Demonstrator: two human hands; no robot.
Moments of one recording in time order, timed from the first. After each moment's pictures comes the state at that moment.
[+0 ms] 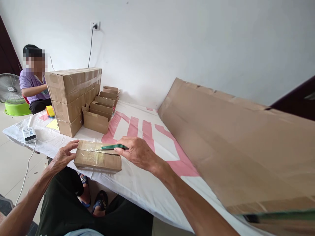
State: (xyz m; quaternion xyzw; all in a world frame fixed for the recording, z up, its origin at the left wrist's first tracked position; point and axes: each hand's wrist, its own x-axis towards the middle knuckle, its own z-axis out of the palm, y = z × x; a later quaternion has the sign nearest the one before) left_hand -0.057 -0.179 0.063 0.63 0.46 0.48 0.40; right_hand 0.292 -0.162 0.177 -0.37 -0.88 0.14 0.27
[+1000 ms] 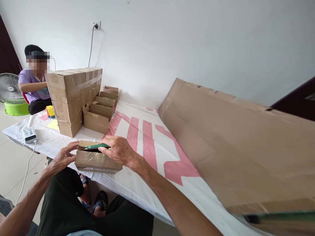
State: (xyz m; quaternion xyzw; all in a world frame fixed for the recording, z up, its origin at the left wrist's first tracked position) left_hand -0.065 -0.176 0.055 0.64 0.46 0.46 0.41; right_hand 0.237 -0.142 0.153 -0.33 -0.90 0.11 0.25
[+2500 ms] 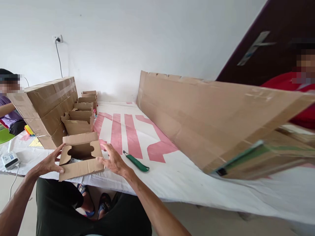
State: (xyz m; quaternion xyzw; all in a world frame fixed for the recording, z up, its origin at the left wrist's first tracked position) left_hand -0.088 -0.127 0.090 0.73 0.47 0.26 0.43; right_hand 0.289 -0.159 0.047 -0.45 -0.73 0.30 0.42
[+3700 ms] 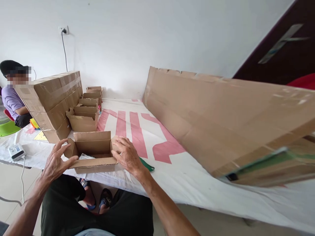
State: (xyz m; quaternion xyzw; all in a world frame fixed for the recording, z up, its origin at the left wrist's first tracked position) left_hand -0.030 -0.179 0.100 0.78 0.52 0.35 0.04; right_hand 0.323 -0.166 0.065 -0.48 -0.78 0.03 0.40
